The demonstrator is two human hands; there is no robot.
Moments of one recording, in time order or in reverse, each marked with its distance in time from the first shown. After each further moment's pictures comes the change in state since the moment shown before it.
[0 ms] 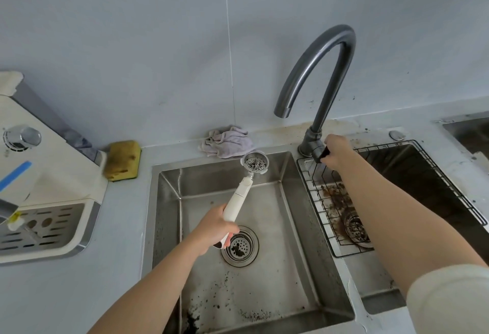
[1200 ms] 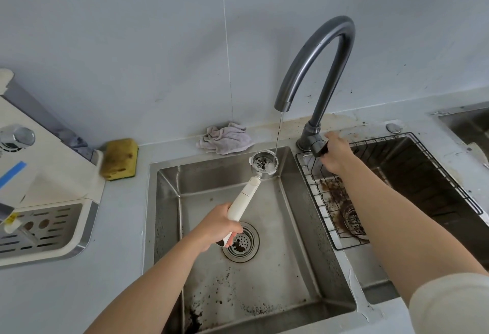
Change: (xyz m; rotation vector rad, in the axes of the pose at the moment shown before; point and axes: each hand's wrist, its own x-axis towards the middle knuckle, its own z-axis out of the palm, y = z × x) left_hand 0.001 -0.001 0.001 0.025 -0.109 0.034; right_hand -0.003 0.019 -0.008 0.032 -0.032 -0.041
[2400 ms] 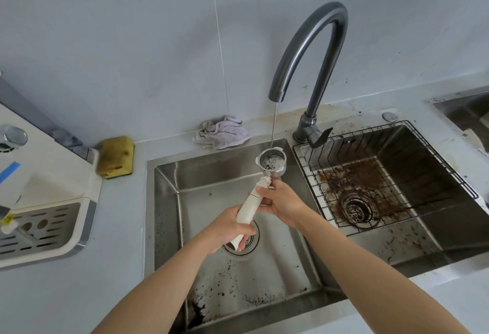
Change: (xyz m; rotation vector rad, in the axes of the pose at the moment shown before) left_hand -0.007 0.001 0.020 -0.083 -0.159 0.036; right_hand -0.086 0.115 0.029 -0.082 -0.618 0.106
